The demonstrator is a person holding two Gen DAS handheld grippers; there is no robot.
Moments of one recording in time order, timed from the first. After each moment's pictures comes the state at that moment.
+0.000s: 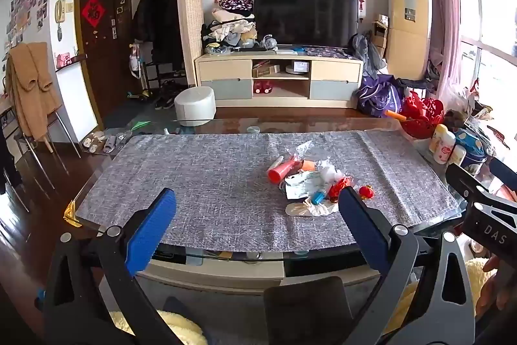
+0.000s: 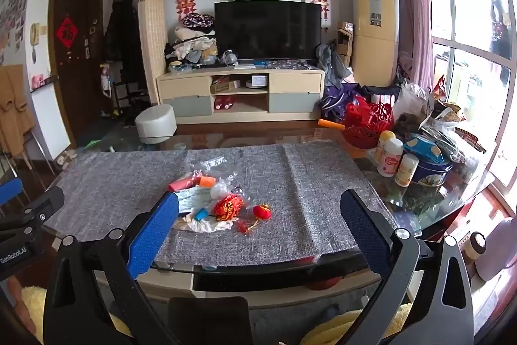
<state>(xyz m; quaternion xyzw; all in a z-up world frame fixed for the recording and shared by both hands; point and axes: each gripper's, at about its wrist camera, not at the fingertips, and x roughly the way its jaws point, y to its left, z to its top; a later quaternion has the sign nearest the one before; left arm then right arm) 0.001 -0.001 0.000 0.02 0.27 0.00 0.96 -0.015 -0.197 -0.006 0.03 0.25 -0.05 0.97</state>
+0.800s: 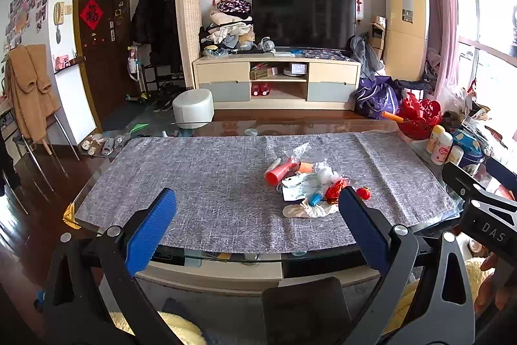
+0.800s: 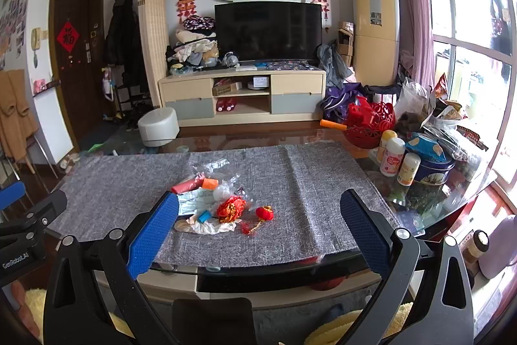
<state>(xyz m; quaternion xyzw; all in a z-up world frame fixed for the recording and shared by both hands) -0.002 -0.010 0.003 0.02 0.27 0.00 0.96 -0.014 -0.194 -0.005 0.03 0.25 -0.05 0.97</state>
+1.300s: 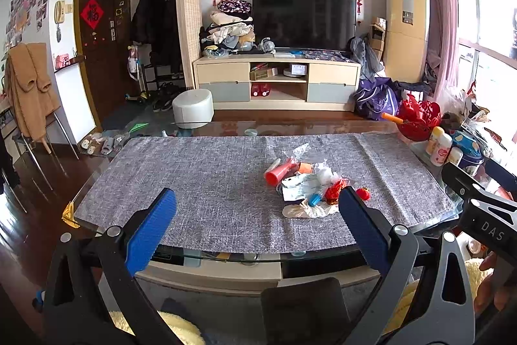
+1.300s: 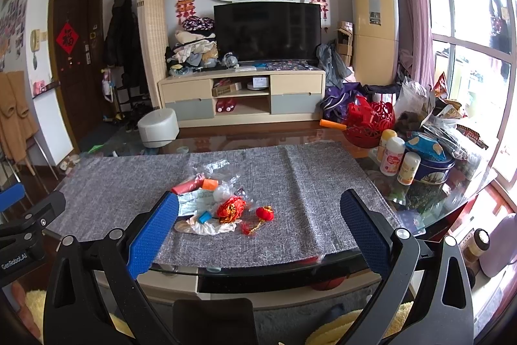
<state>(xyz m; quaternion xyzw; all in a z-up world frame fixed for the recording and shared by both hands) -0.002 -0.009 0.003 0.02 0.26 0.00 0.96 -0.015 -0.197 -0.005 0.03 0.25 -0.05 0.97</state>
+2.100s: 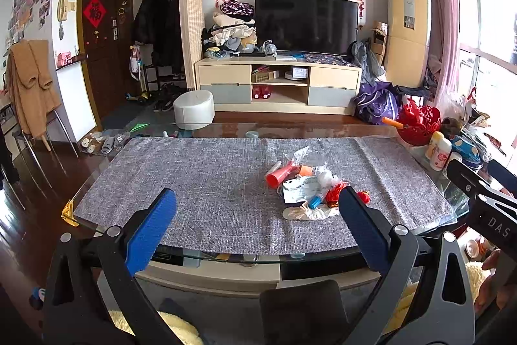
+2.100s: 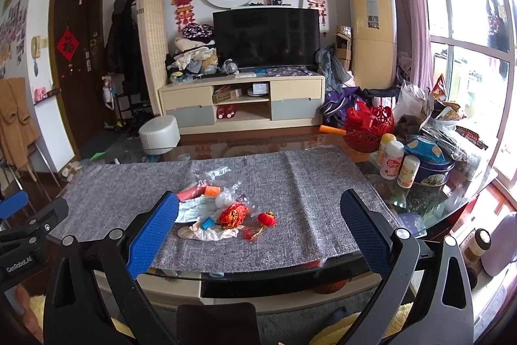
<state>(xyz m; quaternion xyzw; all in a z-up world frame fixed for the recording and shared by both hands) -0.004 -0.011 0.016 0.01 0.26 0.00 0.97 -0.022 -0.196 -0.002 0.04 0.23 -0.05 0.97</state>
